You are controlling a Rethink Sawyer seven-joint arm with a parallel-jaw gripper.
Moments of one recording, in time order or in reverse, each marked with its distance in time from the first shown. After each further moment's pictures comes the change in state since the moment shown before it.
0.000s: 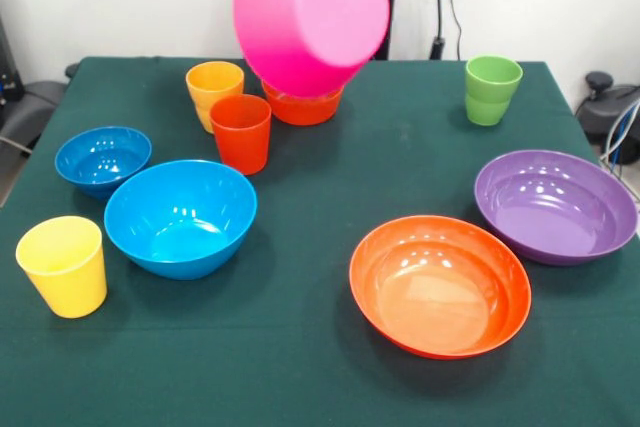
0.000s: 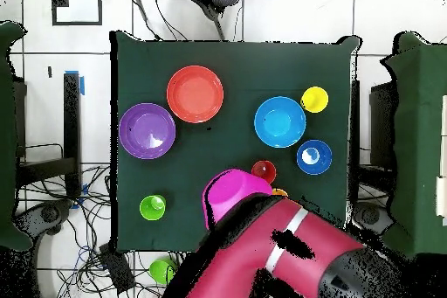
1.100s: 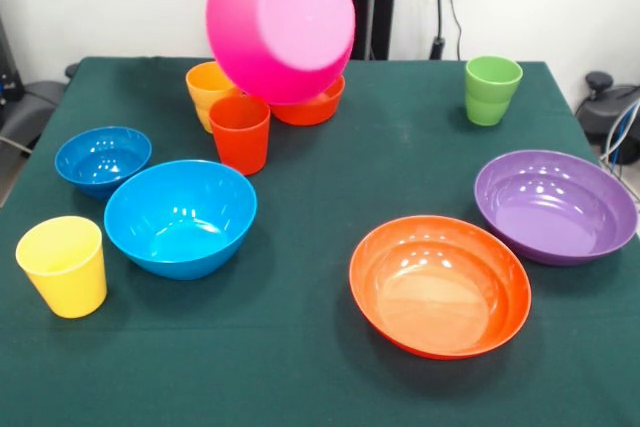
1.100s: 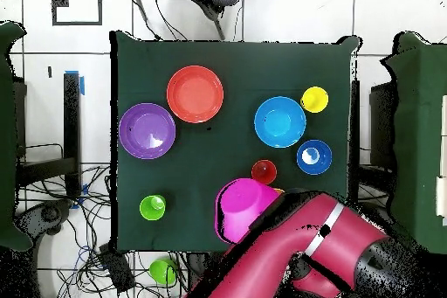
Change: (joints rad) arm -0.136 0.166 0.039 -0.117 -0.058 -0.138 0.000
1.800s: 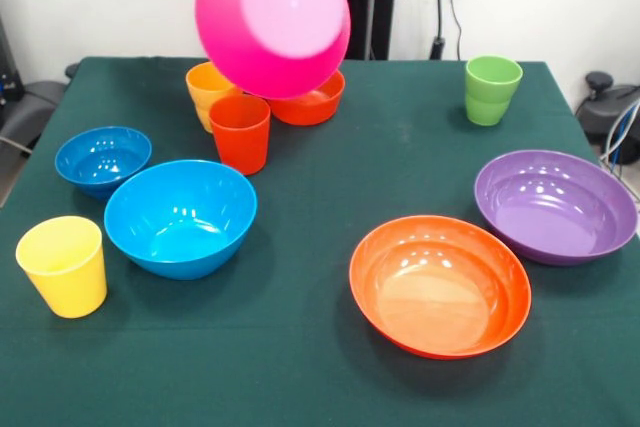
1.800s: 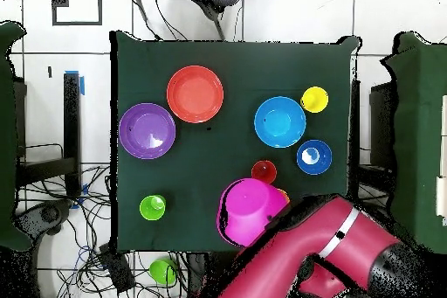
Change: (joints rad) arm -0.057 0.038 0.035 -0.020 0.000 -0.078 0.000
